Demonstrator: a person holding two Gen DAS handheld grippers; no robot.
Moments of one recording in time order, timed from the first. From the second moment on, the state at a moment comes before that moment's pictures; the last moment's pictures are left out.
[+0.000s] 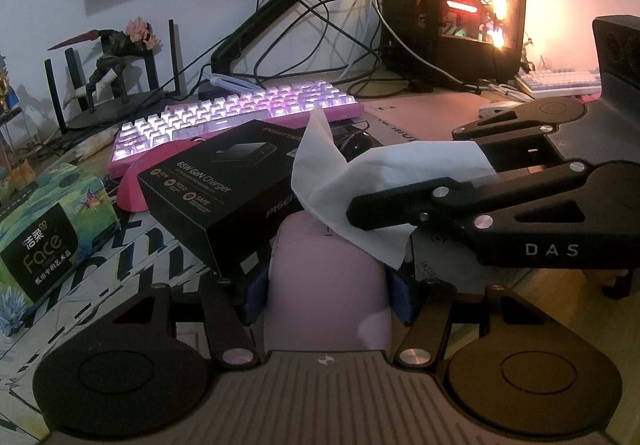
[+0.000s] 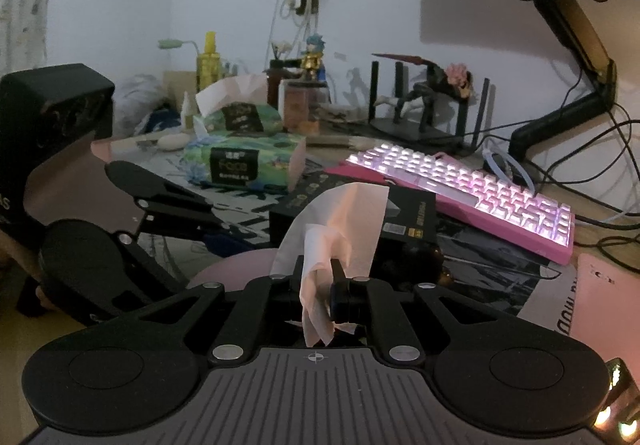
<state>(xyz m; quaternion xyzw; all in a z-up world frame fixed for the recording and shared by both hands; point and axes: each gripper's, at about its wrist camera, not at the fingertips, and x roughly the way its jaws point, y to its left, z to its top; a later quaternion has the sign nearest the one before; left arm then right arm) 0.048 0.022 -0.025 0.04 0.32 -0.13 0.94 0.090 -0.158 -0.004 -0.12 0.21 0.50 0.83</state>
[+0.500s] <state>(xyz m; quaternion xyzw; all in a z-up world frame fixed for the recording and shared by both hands) 0.048 0.021 -0.025 0.04 0.32 -0.13 0.94 0.084 -0.157 -0.003 -0.13 0.20 0.52 0.82</state>
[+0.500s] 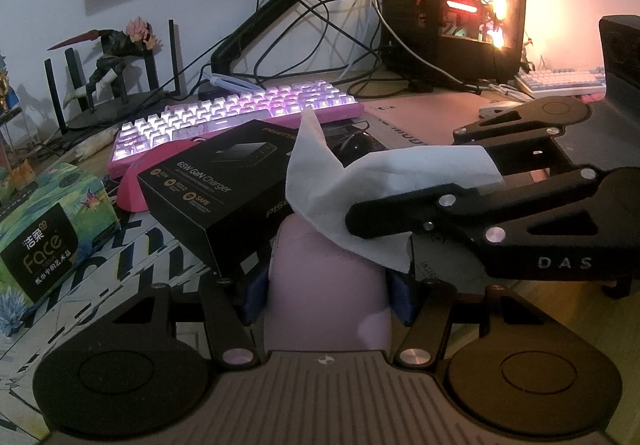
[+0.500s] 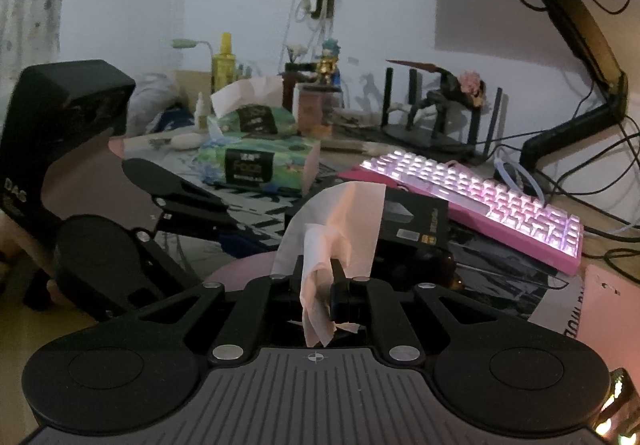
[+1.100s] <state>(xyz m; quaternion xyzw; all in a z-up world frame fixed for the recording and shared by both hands) 0.048 0.021 -0.025 0.04 0.33 -0.12 0.94 0.089 -0.159 -0.004 -0.12 0.20 0.50 0.83</state>
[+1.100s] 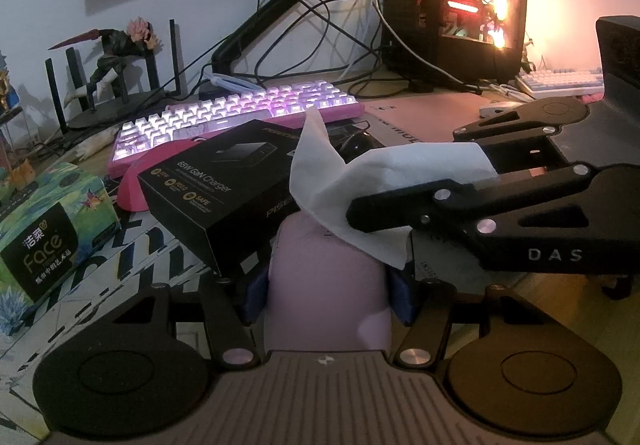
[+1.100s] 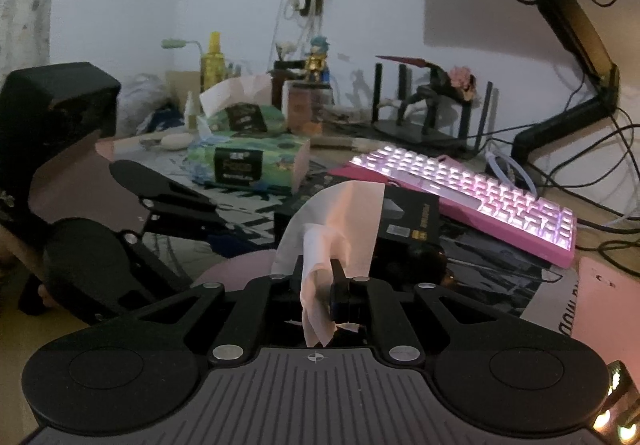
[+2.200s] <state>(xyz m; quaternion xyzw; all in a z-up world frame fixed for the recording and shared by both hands) 0.048 0.021 -0.025 0.04 0.33 -0.12 0.94 0.086 -0.169 0.000 -0.12 0.20 0.53 0.82</state>
